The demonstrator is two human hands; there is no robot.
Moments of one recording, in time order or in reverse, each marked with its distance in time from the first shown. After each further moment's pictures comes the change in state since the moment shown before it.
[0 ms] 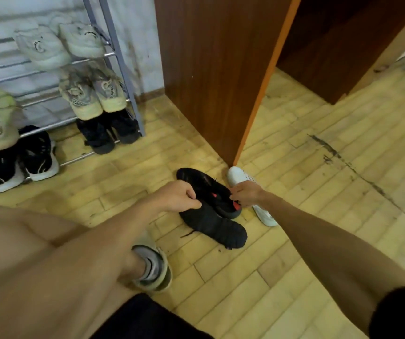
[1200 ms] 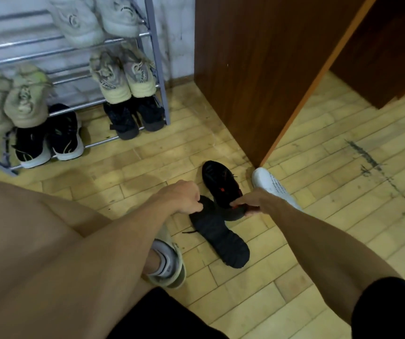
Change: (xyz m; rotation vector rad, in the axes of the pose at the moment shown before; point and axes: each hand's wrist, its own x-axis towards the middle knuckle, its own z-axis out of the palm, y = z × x) left_hand 0.014 -0.044 -0.009 0.191 -0.018 -0.126; right_hand 0.053 -0.027 0.035 0.372 -0.084 0.257
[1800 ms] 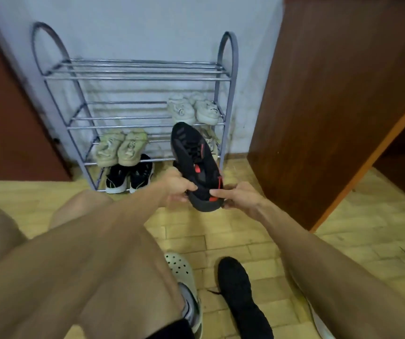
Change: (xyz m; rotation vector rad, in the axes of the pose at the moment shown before) left_hand -0.099 -0.059 -0.117 -1.091 0.565 -0.147; right_hand -0.151 -0.176 0.044 0.006 -0.273 -0.731
